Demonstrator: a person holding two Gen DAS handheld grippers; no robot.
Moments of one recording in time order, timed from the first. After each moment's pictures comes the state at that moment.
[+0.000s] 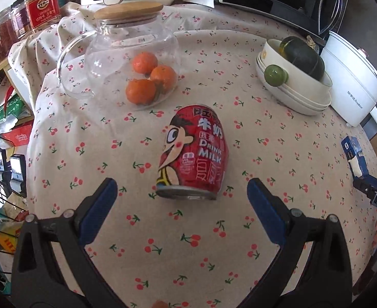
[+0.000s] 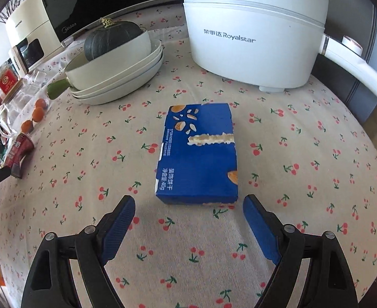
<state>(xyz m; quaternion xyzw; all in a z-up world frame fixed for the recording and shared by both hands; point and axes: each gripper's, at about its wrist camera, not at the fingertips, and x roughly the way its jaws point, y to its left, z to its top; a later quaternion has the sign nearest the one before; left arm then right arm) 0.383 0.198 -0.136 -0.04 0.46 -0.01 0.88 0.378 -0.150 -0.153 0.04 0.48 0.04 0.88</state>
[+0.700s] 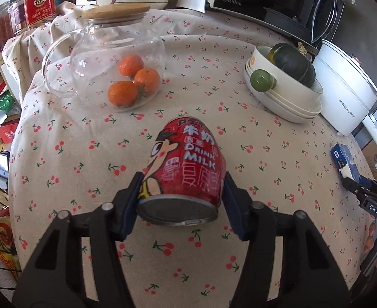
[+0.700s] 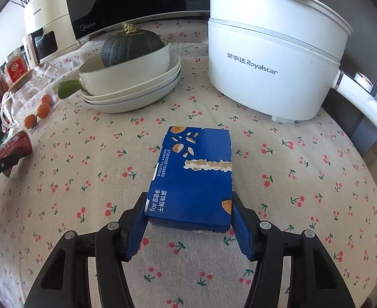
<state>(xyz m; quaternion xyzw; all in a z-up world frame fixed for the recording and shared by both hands) 0.374 0.183 -0.135 -0.06 0.44 -0.02 0.90 0.380 -0.135 -0.144 0.00 0.44 0.05 0.90</state>
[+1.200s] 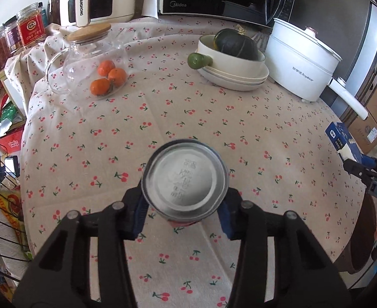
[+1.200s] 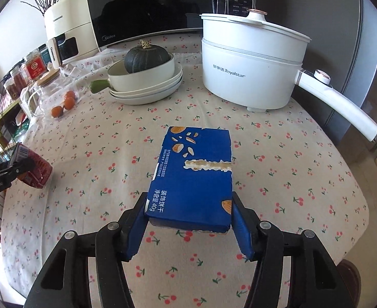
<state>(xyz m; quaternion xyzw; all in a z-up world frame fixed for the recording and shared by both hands) 0.292 0.130 -0.108 -0.01 0.44 -0.06 0.90 0.285 -0.153 -0.100 -0.01 0.44 0.06 0.90</state>
